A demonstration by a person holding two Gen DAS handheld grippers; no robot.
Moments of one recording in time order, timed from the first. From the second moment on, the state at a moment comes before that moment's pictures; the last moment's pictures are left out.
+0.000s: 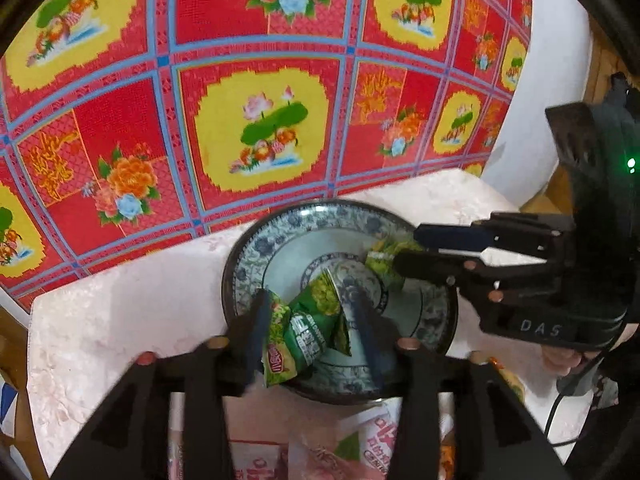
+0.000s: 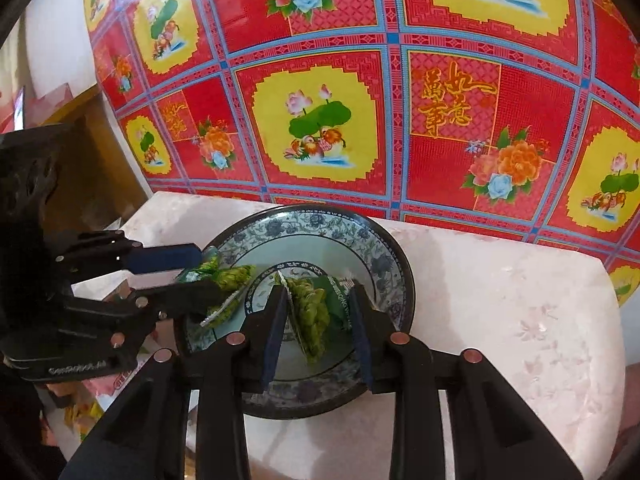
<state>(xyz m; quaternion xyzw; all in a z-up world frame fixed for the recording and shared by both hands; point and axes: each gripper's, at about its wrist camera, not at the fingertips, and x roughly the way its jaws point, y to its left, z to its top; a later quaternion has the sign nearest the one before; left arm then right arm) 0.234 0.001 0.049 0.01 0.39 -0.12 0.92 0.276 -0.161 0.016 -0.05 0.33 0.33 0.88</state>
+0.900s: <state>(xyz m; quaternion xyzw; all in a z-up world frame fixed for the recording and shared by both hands) 0.120 0.031 0.099 -0.03 0.32 -0.05 0.95 0.173 -0.194 0.049 -0.06 0.27 0.35 0.90</state>
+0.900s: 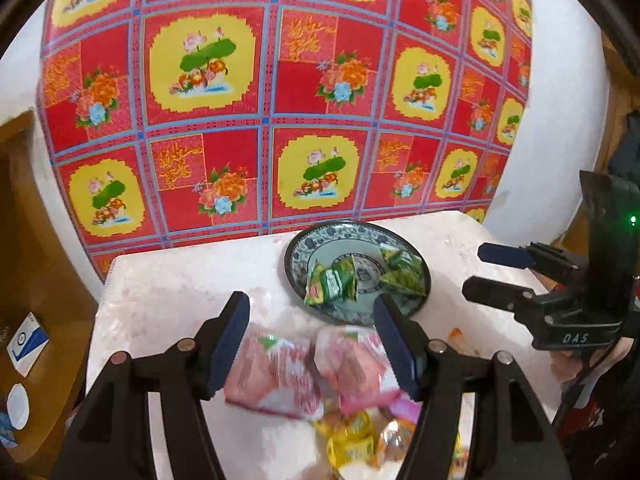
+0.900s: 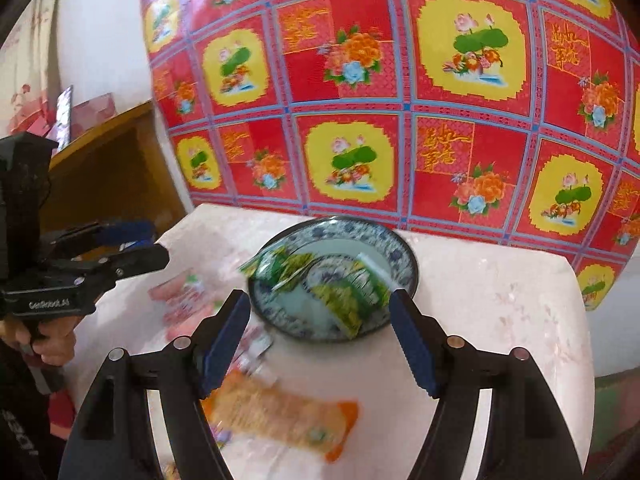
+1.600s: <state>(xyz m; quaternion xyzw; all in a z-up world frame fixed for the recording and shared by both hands) 0.020 -0.030 0.075 0.02 0.30 -0.11 0.95 0.057 -0.204 0.008 -0.11 0.24 0.35 0.90</state>
